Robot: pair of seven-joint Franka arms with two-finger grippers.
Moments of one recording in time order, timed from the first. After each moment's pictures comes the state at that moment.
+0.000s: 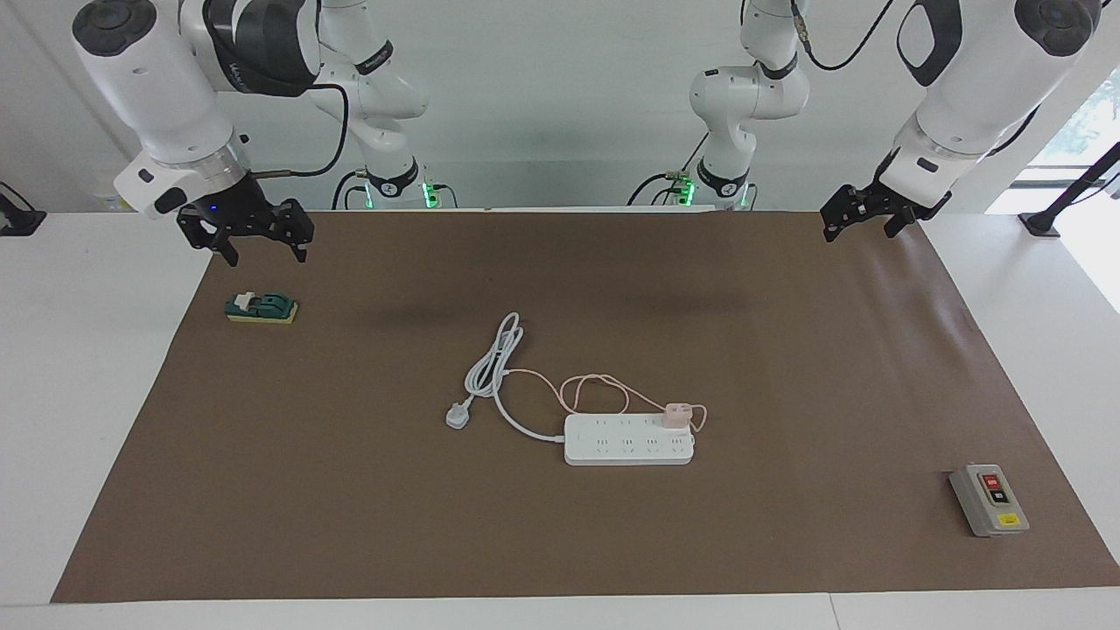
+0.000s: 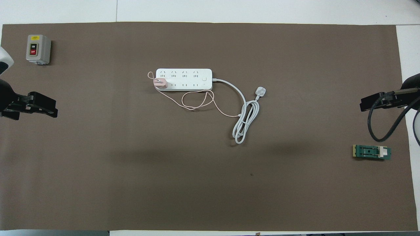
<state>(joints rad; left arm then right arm) -0.07 0.01 -0.01 -1.58 0.00 1.44 -0.06 -0.13 -0.03 0.09 -1.71 -0.03 1.64 -0.11</state>
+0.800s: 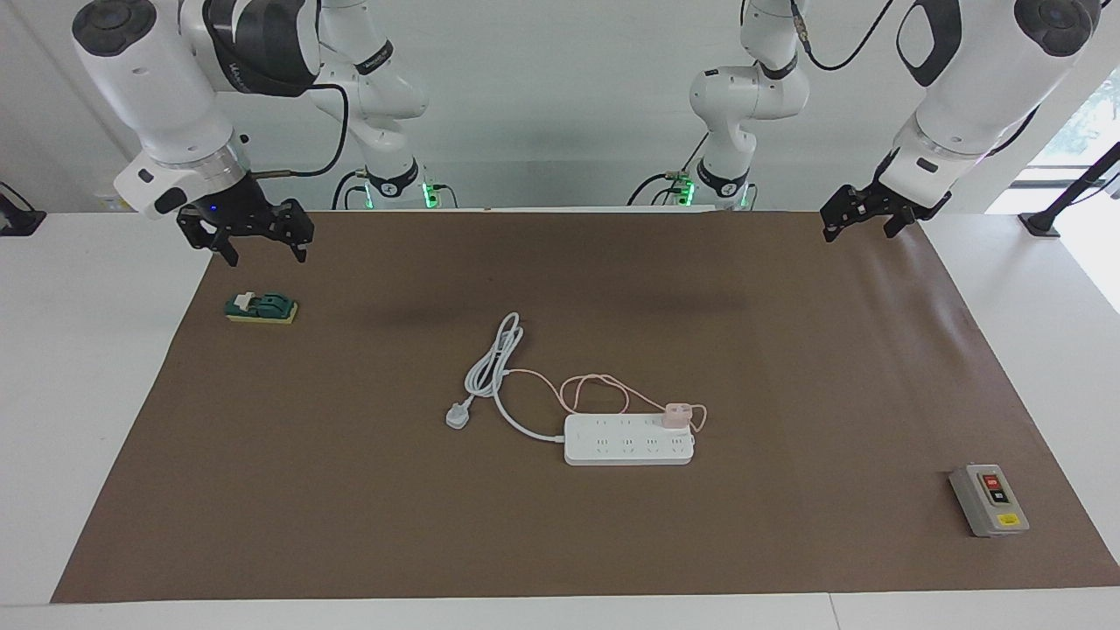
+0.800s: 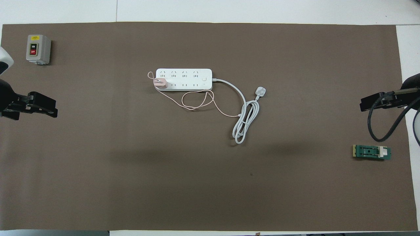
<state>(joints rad) -0.07 0.01 -0.01 -1.58 0.00 1.44 -0.07 -0.13 -0.03 0.09 -1.71 -0.03 1.64 -0.11</state>
